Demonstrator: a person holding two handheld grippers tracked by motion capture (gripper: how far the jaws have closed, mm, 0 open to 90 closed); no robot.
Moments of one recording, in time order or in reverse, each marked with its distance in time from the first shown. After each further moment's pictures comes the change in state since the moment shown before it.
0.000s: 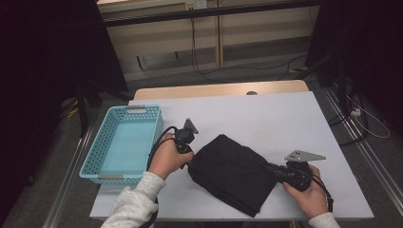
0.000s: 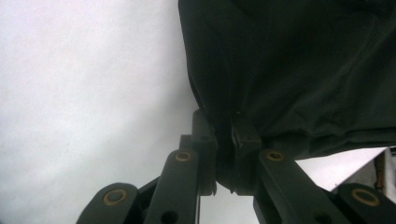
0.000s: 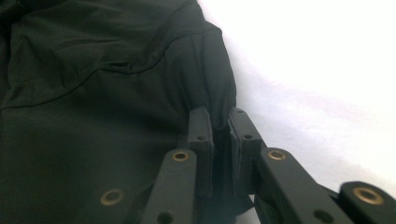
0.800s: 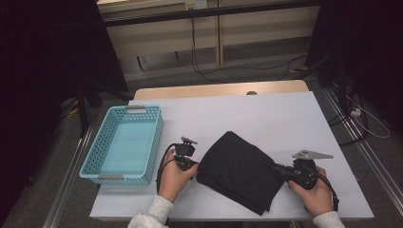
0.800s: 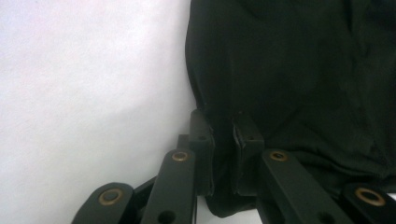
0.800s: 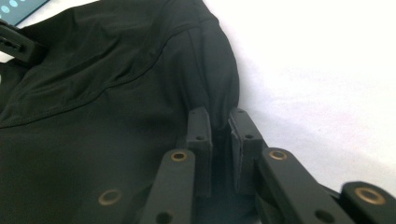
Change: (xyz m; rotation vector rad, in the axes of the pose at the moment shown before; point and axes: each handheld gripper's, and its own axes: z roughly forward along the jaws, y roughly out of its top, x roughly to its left) left arm 0.001 -0.028 0.051 -0.292 -0.083 -0.060; right arm -0.020 -0.008 -0.004 0.026 -0.019 0.109
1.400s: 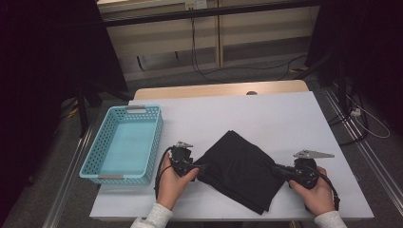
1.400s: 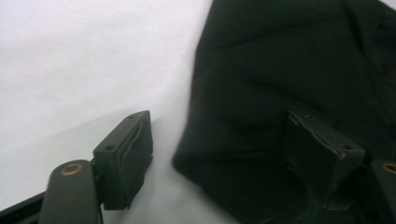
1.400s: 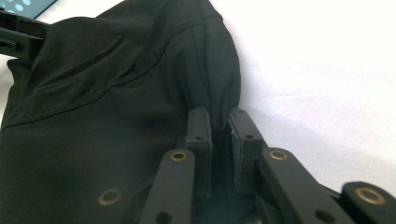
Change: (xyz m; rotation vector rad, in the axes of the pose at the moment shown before) left arm 0.005 -0.022 0.008 -0.268 0.049 0.085; right arm -0.004 0.000 -0.001 0.011 0.025 0.036
